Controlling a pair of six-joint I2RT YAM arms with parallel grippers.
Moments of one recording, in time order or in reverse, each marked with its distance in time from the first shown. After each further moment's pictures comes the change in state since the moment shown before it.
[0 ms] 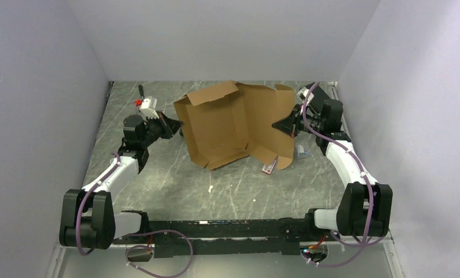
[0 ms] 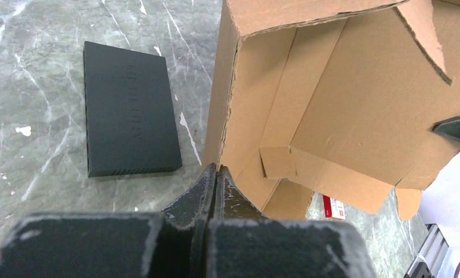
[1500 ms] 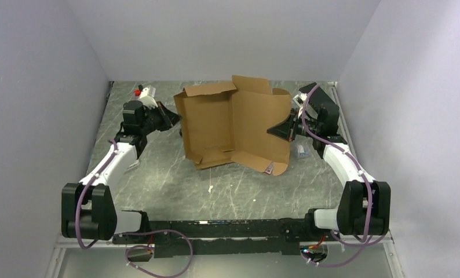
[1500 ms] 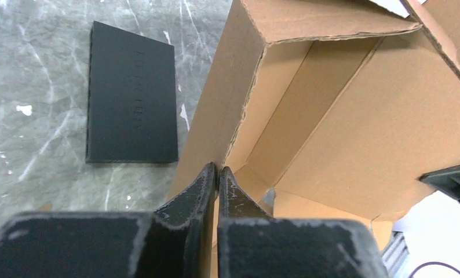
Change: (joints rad) left arm 0.008 0.058 0.209 -0.293 -0.029 -0.047; right arm 0.024 0.013 -0.071 0.137 -0.151 0.108
